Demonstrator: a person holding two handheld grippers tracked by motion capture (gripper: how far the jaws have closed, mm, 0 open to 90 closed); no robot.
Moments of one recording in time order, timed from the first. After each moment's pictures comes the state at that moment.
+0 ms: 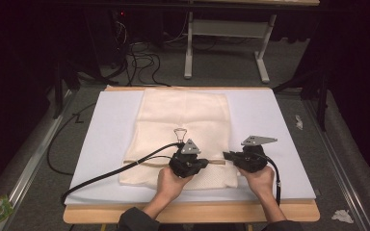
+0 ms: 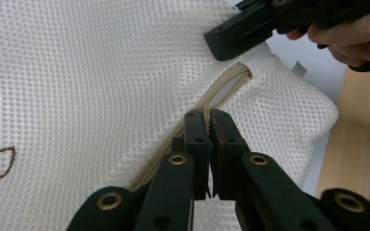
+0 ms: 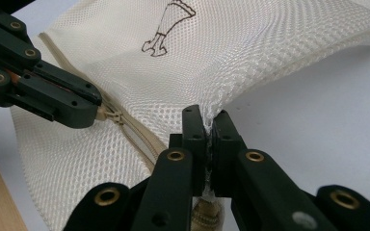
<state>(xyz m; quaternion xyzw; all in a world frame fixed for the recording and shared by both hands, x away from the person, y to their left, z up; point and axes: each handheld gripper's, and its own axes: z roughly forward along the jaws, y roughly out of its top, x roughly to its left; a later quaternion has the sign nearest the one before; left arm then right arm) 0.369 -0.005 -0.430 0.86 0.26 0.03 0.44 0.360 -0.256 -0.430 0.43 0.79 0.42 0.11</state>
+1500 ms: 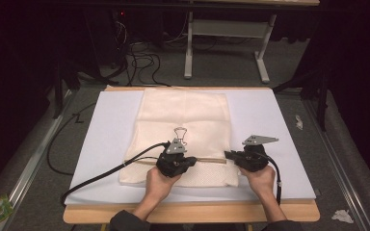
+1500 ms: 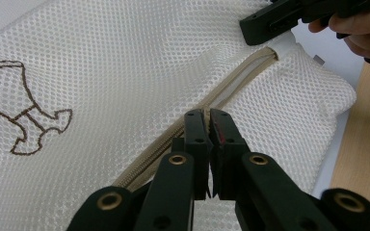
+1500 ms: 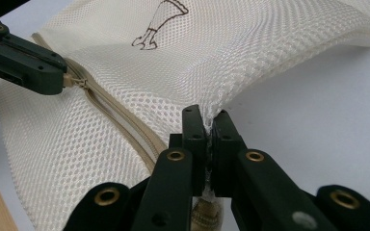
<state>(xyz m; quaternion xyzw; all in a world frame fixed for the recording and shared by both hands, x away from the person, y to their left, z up) 0.369 0.028 -0.428 0.85 0.28 0.05 0.45 0.361 -0.259 -0.430 0.43 0.79 0.42 0.12</state>
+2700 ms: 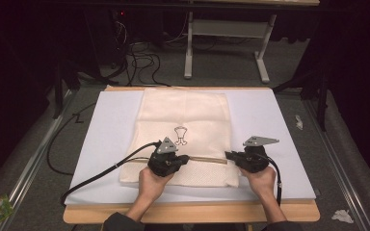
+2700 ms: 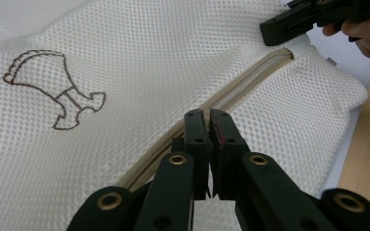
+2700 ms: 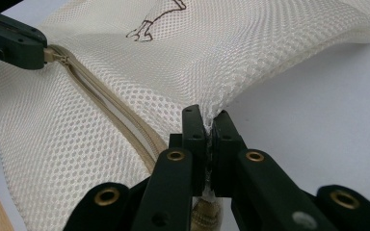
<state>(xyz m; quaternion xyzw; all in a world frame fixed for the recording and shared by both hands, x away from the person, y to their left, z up) 0.369 0.050 -0.423 0.84 0.30 0.07 0.45 0.359 -0.260 -0.432 0.44 0.79 0.42 0.13</state>
